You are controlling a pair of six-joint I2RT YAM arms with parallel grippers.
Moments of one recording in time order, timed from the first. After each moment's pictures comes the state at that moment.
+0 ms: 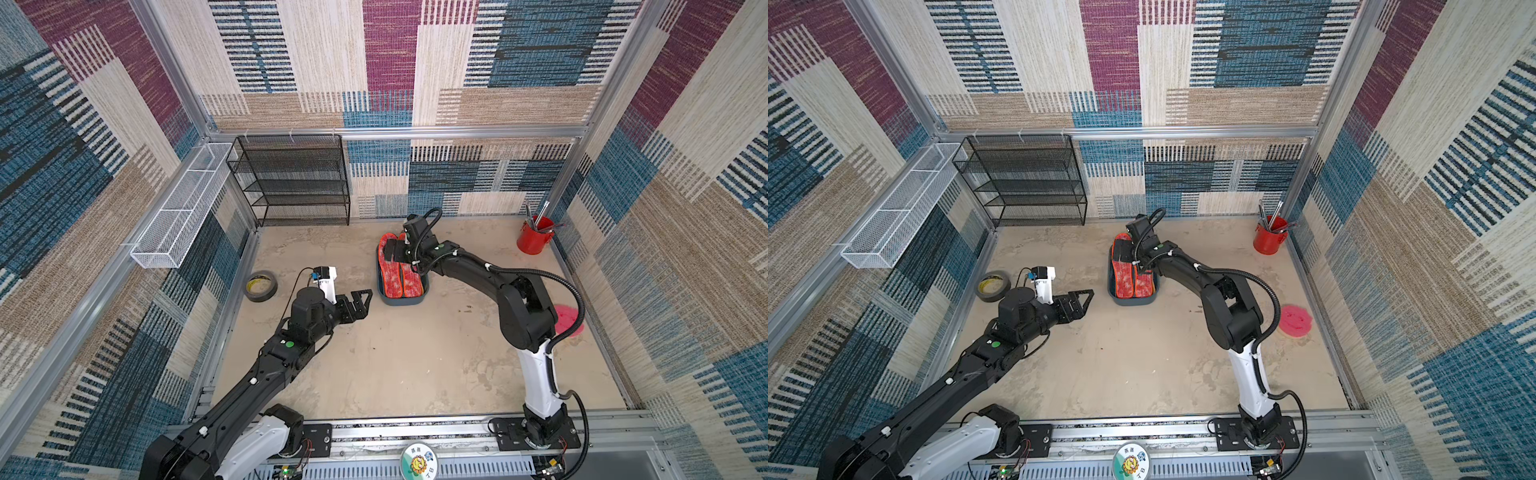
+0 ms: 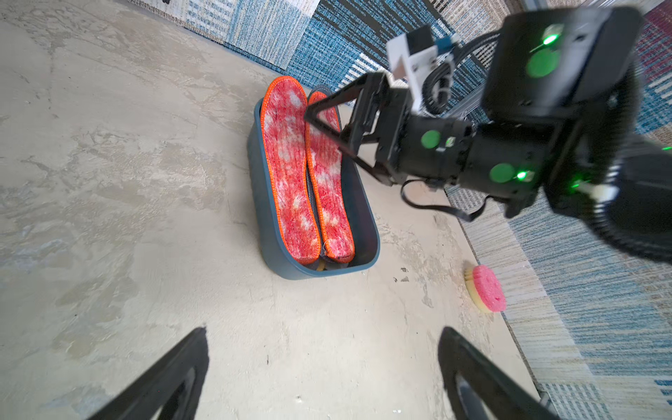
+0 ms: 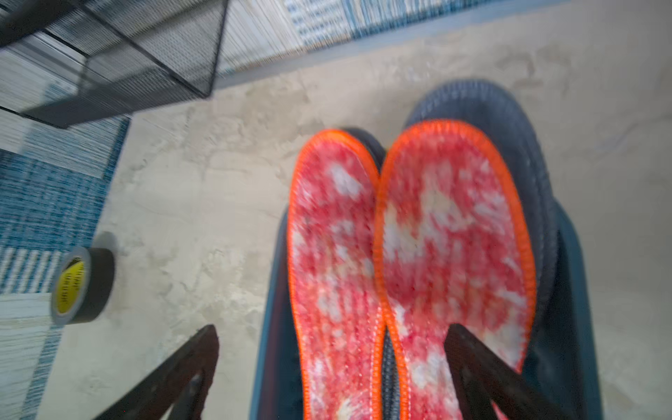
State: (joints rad) left arm -0.42 0.96 0.57 -0.01 0.16 -0.60; right arm 0.58 2.12 1.78 -0.31 0.02 0.55
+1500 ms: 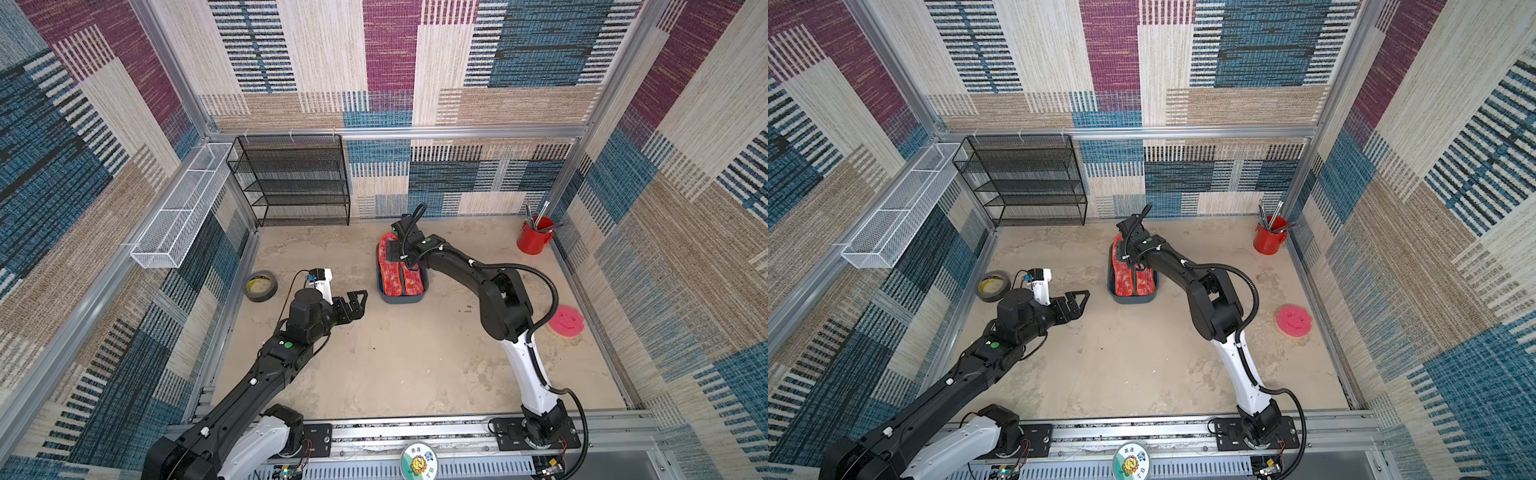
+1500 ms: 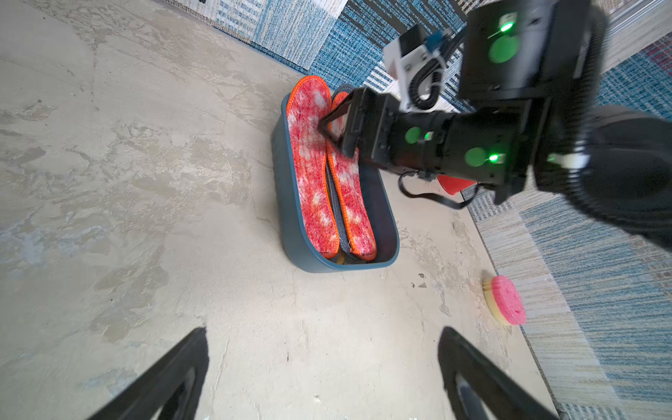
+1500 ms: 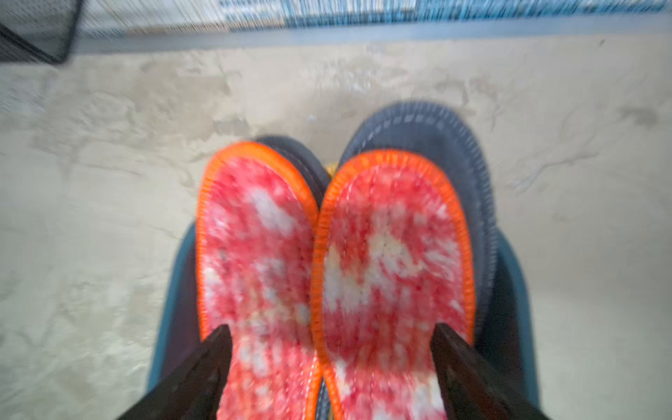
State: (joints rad) left arm -0.38 0.95 0.55 -0.02 0.14 -0.61; right arm 0.59 2.27 2.01 -0.52 0.23 0.45
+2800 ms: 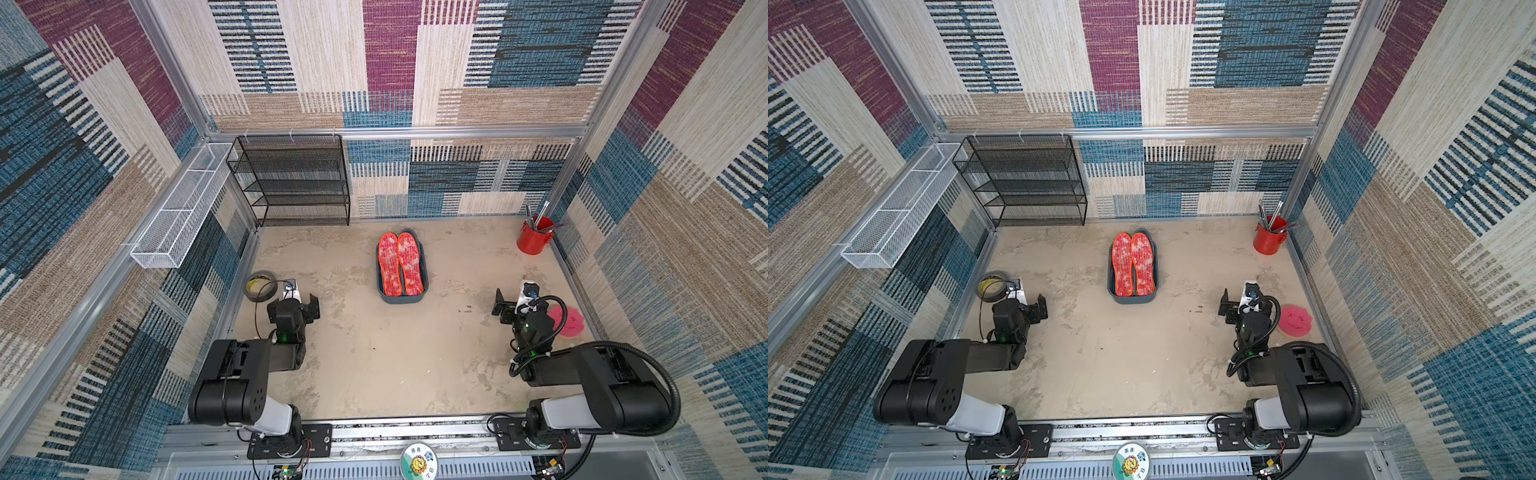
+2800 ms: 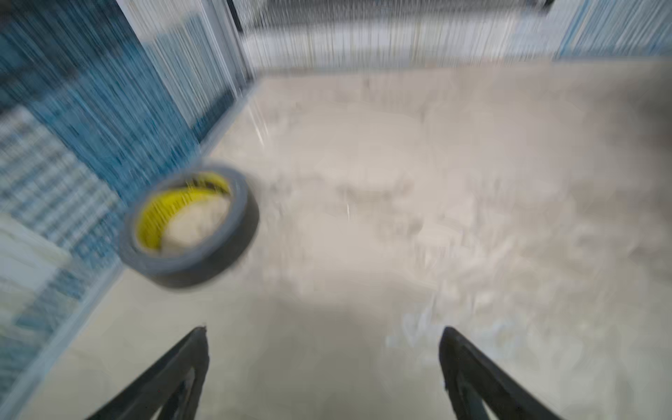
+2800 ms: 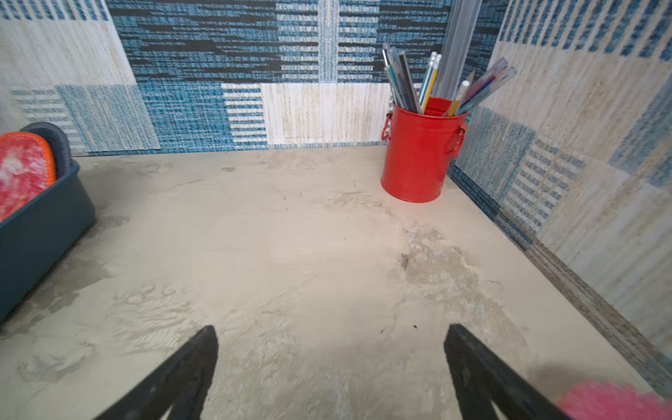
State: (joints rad) left arm -0.01 1.52 0.30 0.75 -0.24 0.01; right arm 0.04 1.47 0.11 1.25 0.16 0.00
